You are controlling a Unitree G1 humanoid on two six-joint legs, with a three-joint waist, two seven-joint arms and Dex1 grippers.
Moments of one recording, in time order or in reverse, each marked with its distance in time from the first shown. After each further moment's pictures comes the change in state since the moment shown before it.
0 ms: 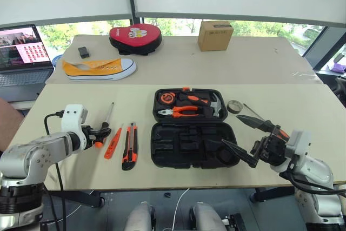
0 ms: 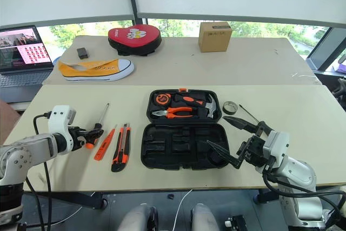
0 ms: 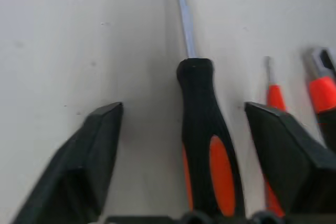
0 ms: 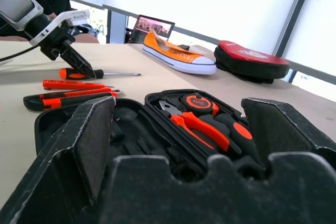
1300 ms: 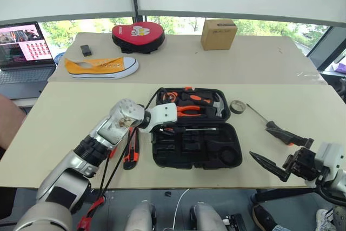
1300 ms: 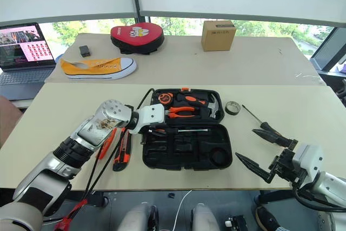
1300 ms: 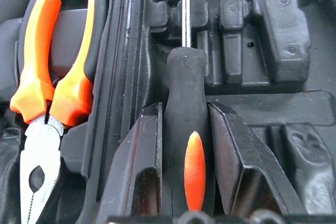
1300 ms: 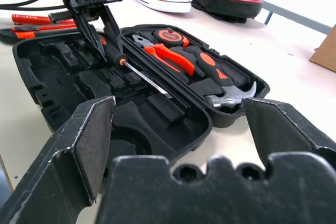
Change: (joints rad) left arm -0.517 -0.196 -0.807 0.302 0.719 -0.787 -0.915; right arm 0.198 -0.113 -0.216 0.028 0.001 0.014 0.064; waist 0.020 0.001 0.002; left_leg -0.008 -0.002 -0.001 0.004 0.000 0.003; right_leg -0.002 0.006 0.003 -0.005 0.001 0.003
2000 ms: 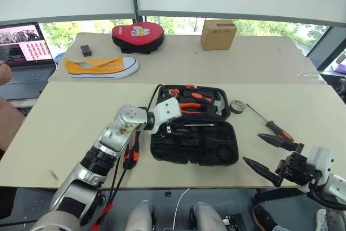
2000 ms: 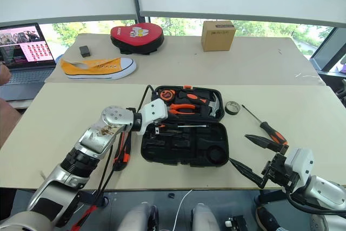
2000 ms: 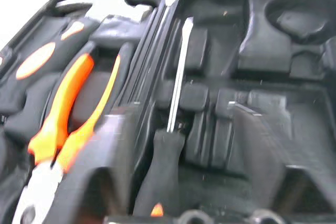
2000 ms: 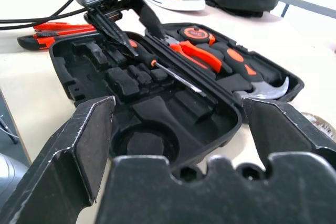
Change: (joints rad) left arm 0.113 -0.114 0.159 -0.020 -0.046 -0.060 0.136; right arm 0.028 0.036 0.040 -0.039 0.001 0.034 -0.007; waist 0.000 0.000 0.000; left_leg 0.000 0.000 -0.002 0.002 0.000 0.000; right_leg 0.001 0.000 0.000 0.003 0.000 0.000
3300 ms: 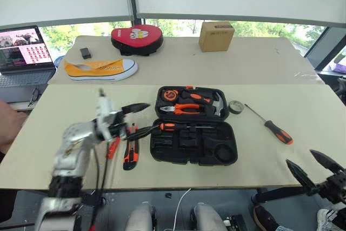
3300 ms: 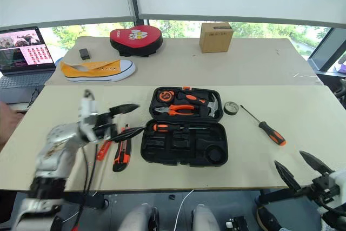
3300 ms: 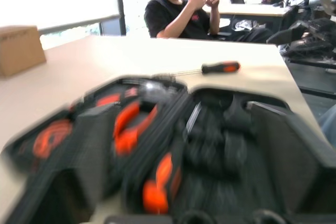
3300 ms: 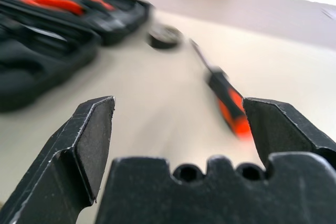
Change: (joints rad) left arm 0.409 0.143 0.524 -0.031 -0.476 -0.256 -0.323; right arm 0.168 0.079 -0.270 0.290 -0.023 -0.054 -0.147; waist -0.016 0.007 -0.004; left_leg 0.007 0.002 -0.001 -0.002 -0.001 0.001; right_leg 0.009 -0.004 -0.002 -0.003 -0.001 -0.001
